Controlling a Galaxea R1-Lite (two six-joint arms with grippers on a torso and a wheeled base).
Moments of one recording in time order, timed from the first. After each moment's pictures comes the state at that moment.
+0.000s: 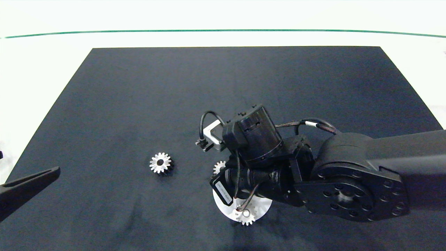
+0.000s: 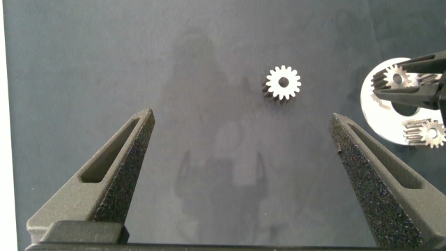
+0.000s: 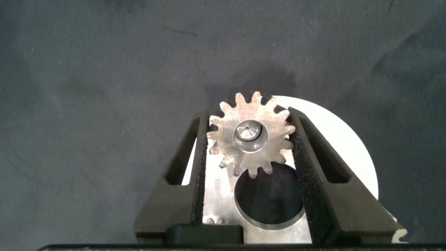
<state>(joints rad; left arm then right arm) -0.60 0.80 -0.86 0.34 0.42 -0.08 0.94 1.95 -1.40 0.12 -0.26 -0.06</state>
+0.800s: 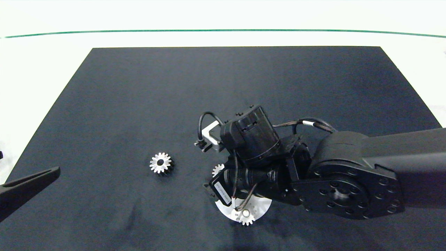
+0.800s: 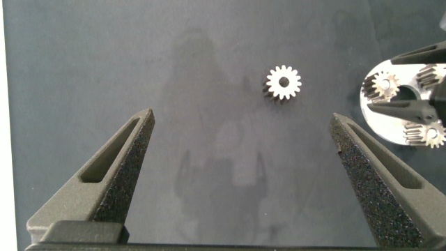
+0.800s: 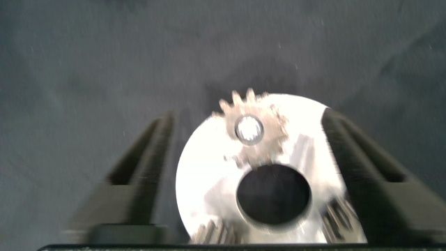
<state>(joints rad) -0.60 0.80 -0.86 0.34 0.42 -0.08 0.94 1.96 -1.42 0.14 -0.26 -0.06</state>
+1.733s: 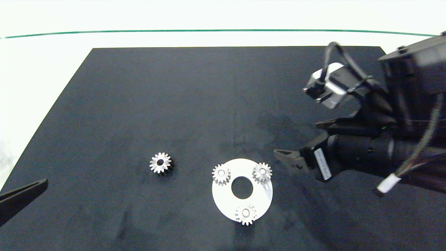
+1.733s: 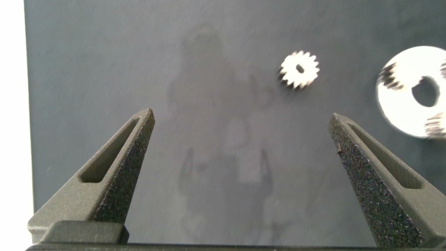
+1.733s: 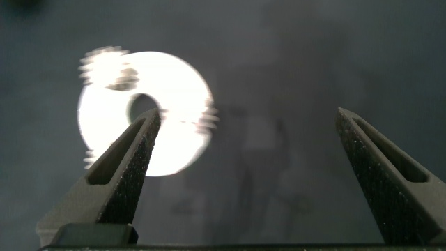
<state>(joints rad) -0.55 0.74 -0.82 0.38 0.42 -0.07 0.84 1.49 -1.21 0.24 -0.45 -0.05</state>
